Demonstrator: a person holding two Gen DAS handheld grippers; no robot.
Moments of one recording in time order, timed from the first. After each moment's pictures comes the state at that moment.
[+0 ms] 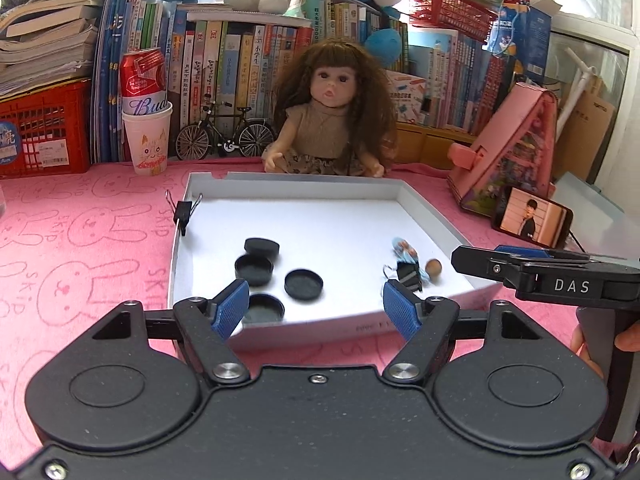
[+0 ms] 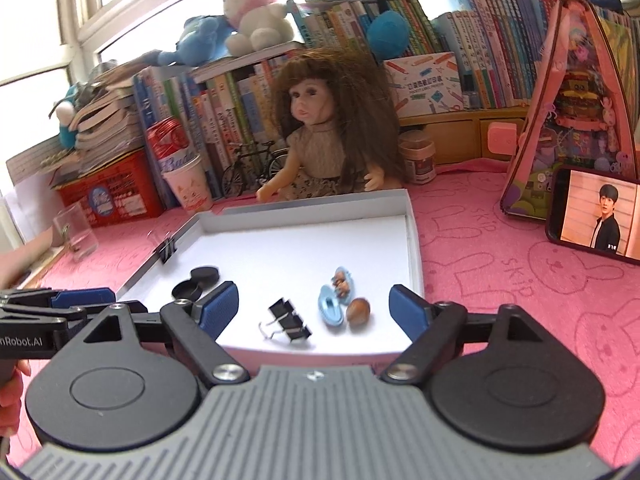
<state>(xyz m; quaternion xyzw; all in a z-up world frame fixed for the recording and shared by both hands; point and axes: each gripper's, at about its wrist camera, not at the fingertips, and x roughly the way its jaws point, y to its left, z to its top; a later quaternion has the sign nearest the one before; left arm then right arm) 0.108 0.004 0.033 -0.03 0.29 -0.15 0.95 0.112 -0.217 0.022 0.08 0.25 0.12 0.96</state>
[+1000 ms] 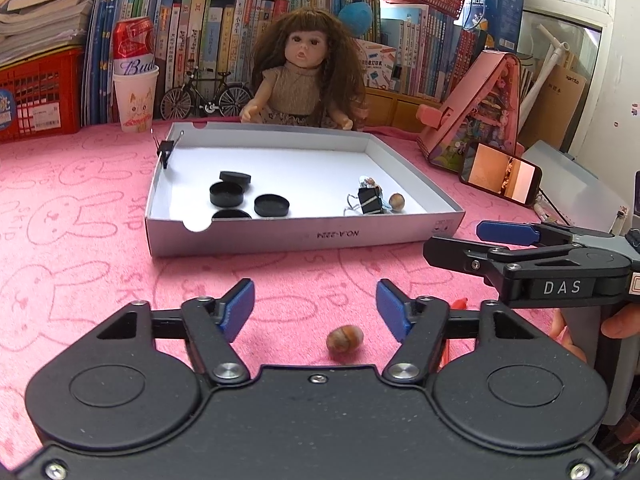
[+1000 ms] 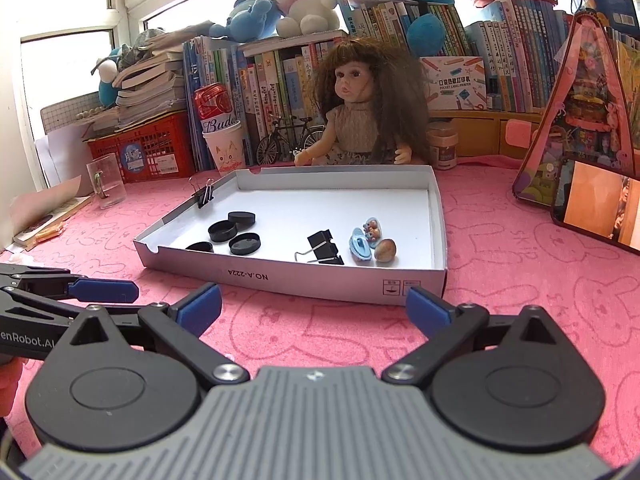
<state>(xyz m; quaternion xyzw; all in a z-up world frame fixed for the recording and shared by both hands) 0.053 0.000 0.001 -0.04 0.31 -0.18 0.93 0.061 -0.203 0.001 0.04 0.25 0.14 0.96</state>
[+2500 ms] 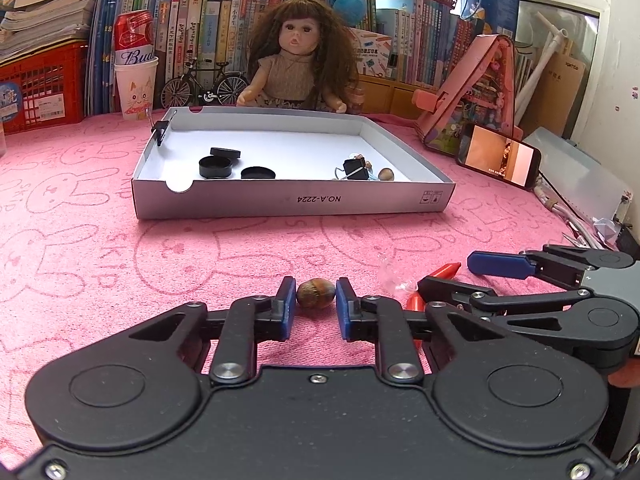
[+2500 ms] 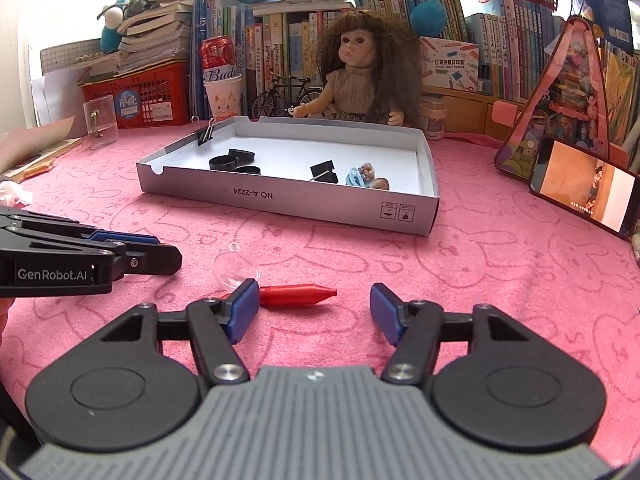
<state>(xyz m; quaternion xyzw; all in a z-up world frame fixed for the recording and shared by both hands) 0.026 -0.020 -0.016 -0.03 0.30 -0.17 0.94 0.018 -0.186 -0.022 -0.02 0.28 0.11 0.95</state>
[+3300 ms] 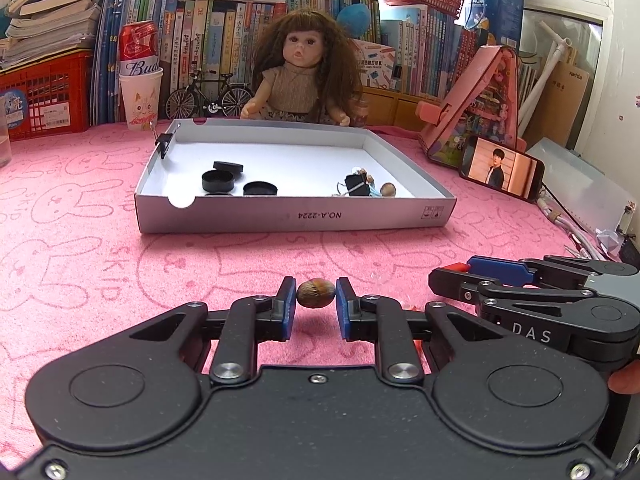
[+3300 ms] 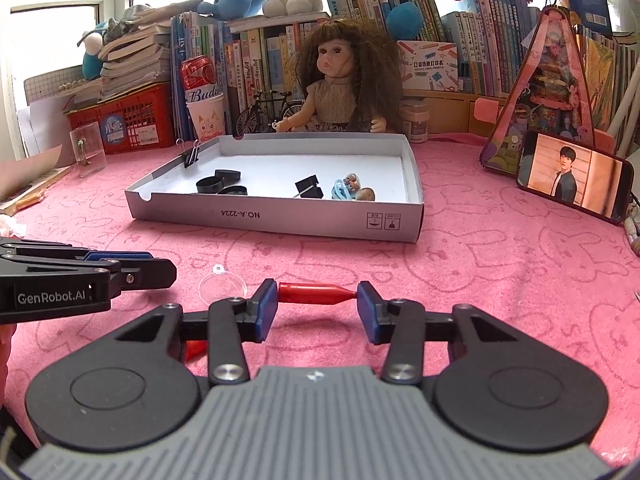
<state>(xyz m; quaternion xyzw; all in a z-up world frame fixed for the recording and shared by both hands) 0.029 -0.021 -0.008 -0.03 0.29 -0.16 0.94 0.021 -0.193 -0.016 0.01 0.26 0.09 0.96</state>
